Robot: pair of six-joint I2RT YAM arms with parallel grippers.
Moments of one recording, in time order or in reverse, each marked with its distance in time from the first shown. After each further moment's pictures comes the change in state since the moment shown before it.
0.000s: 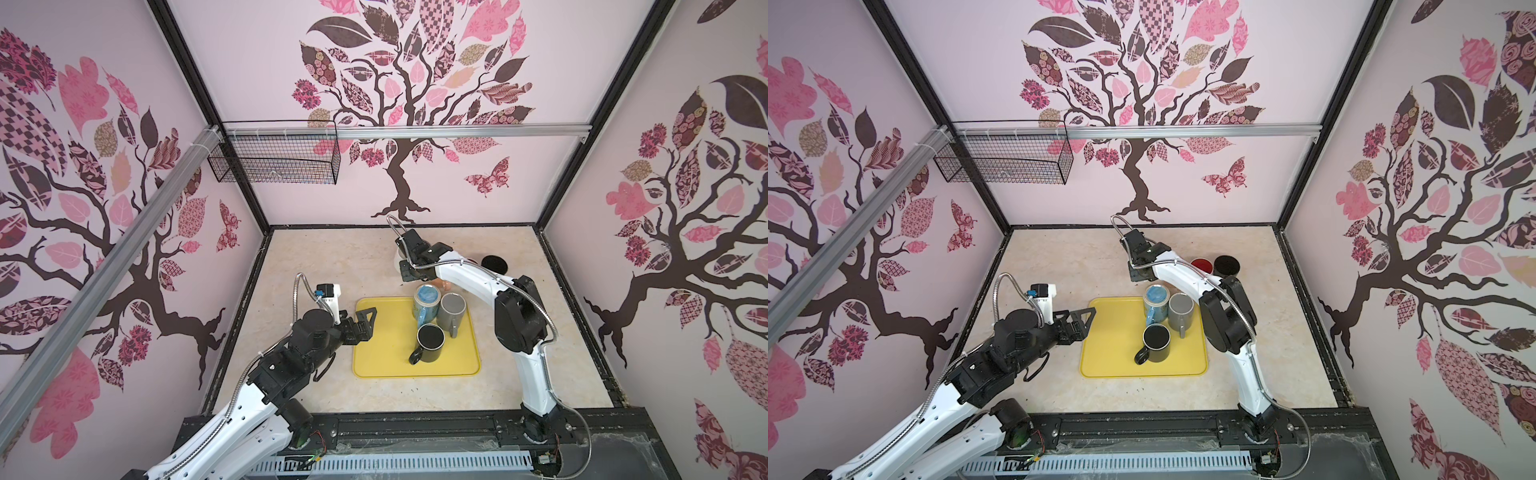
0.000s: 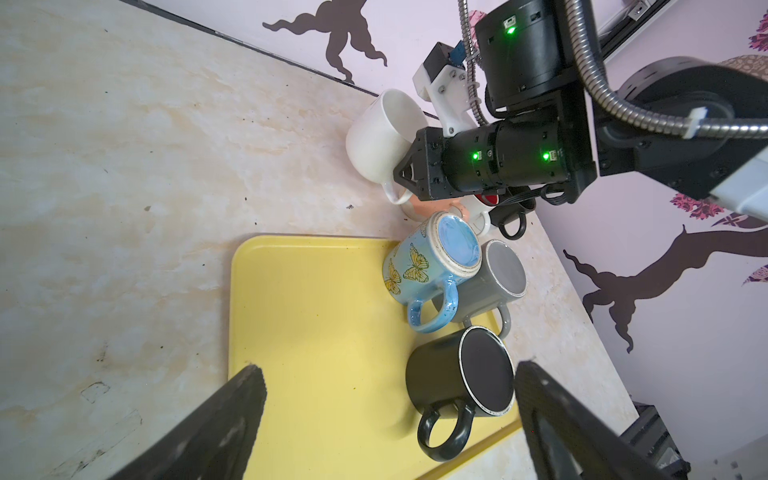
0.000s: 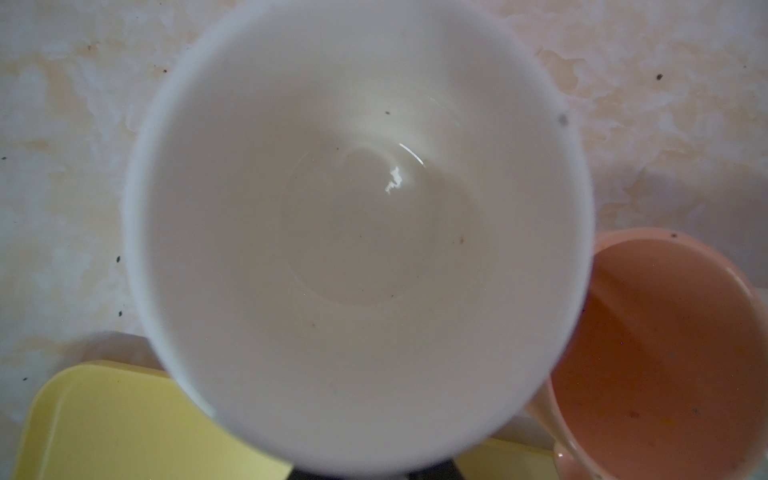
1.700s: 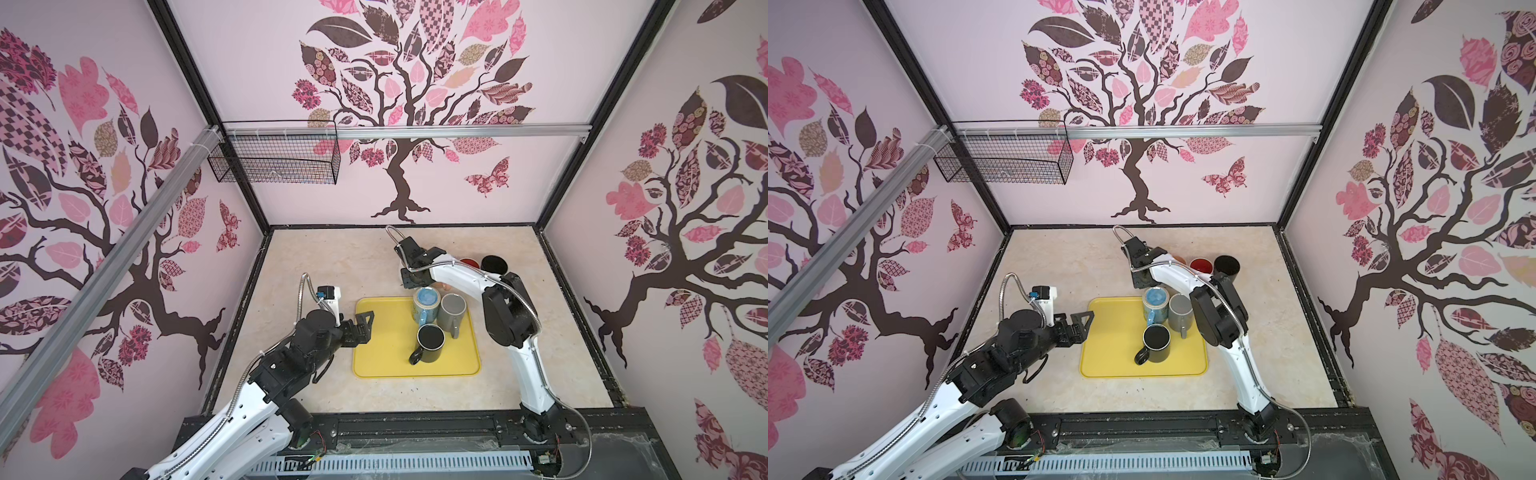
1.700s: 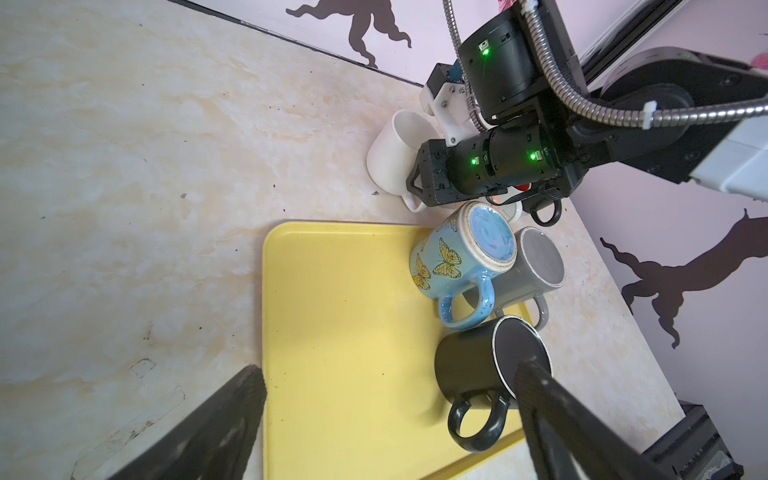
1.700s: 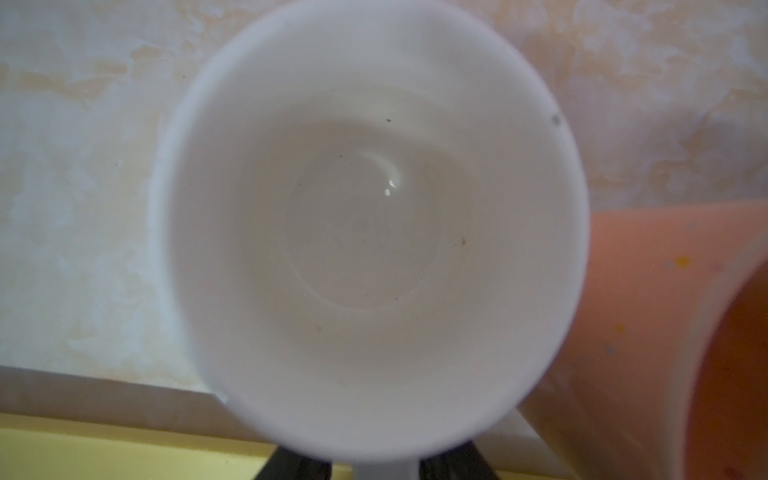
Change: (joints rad) left arm 0.000 0.005 0.000 -0.062 -0.037 0.027; right arm -0.009 0.083 0.001 -0.018 0.003 0.017
